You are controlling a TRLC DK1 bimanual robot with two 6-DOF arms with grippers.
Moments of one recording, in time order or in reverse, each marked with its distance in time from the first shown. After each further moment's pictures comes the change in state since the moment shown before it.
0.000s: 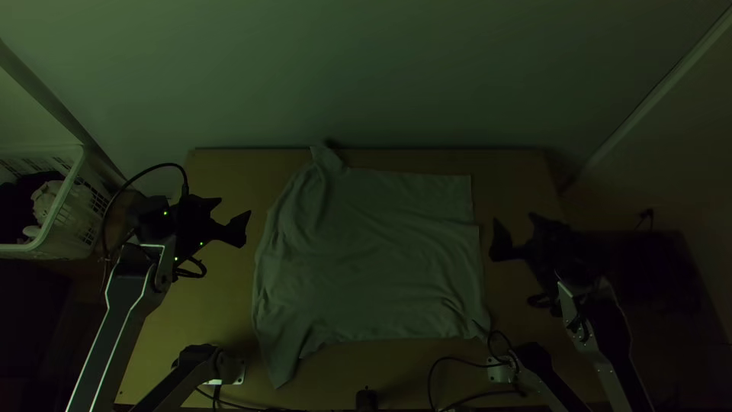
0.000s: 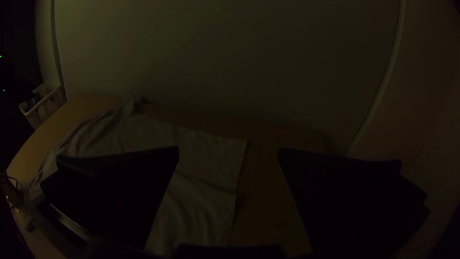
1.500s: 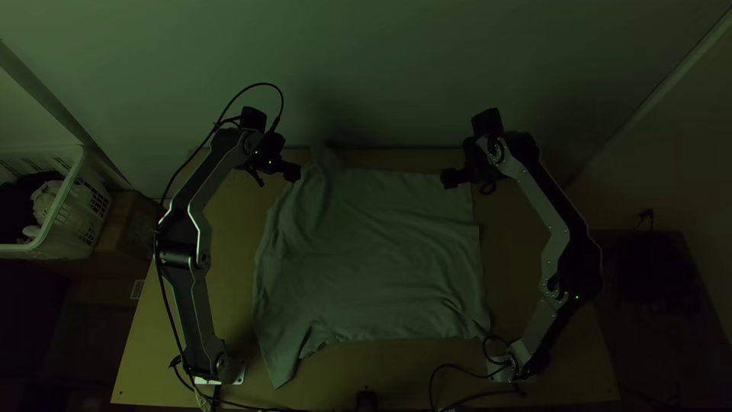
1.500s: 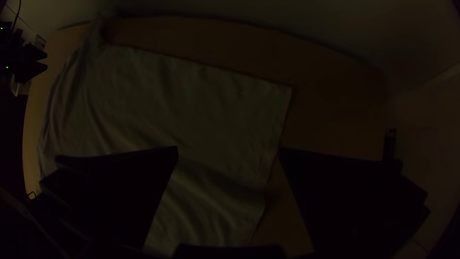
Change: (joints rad) left arm -0.124 1.185 1.091 -0.452 -0.041 -0.026; right arm -0.042 1.222 1.019 -0.575 -0.129 0.032
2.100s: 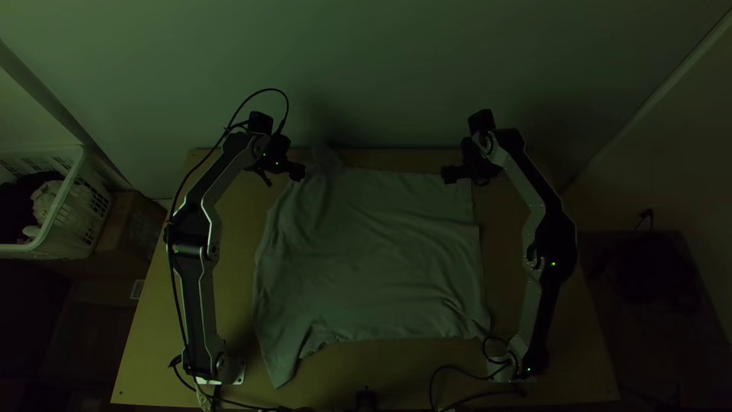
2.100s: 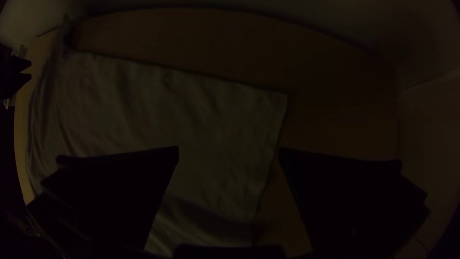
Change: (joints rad) left arm 0.004 0.117 0.042 0.113 0.000 0.005; right arm -0.063 0.250 0.178 -0.003 0.000 -0.019
